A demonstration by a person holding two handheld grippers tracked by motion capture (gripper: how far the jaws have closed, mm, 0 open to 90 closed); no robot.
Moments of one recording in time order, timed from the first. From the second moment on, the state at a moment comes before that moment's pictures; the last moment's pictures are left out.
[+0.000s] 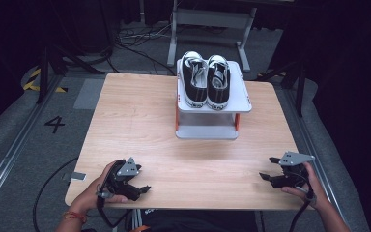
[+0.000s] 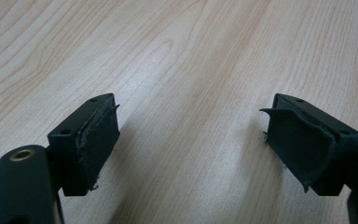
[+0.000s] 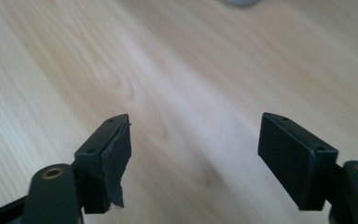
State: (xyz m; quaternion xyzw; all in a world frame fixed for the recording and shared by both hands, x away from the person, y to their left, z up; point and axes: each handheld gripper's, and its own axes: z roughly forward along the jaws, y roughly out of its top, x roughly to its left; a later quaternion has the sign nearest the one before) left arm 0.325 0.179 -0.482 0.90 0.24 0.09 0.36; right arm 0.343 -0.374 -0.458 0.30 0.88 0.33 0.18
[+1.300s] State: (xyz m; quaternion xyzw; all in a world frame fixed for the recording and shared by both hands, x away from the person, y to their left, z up) left arm 0.325 0.179 -0.482 0.90 0.24 0.09 0.36; right arm 0.331 -0.407 -0.487 0.39 0.83 0.37 0.17
